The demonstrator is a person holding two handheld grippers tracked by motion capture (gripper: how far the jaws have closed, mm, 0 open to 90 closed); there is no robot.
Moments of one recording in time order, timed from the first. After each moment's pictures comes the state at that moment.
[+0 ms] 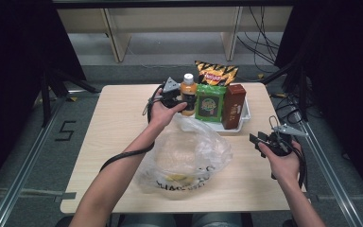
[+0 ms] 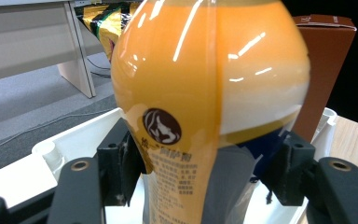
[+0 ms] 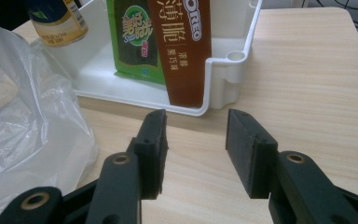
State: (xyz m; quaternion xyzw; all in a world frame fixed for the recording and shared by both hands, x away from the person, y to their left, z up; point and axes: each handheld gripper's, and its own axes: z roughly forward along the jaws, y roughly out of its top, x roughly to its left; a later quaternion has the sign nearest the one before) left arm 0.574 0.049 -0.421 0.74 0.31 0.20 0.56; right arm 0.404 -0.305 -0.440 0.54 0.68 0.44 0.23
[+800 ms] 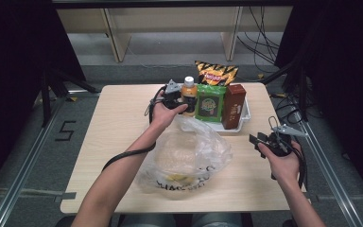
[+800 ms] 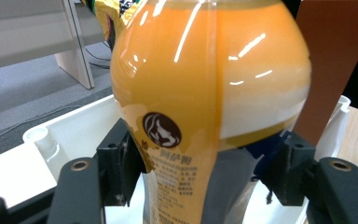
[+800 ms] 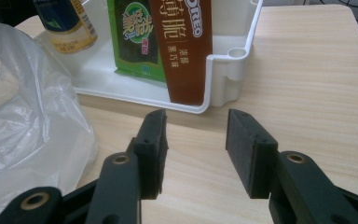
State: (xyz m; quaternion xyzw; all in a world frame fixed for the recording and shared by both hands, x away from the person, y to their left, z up) left arm 0.581 0.047 -0.436 0.75 0.32 0.19 0.55; right arm 0.402 -0.302 -0.440 0.55 0.68 0.44 0.21
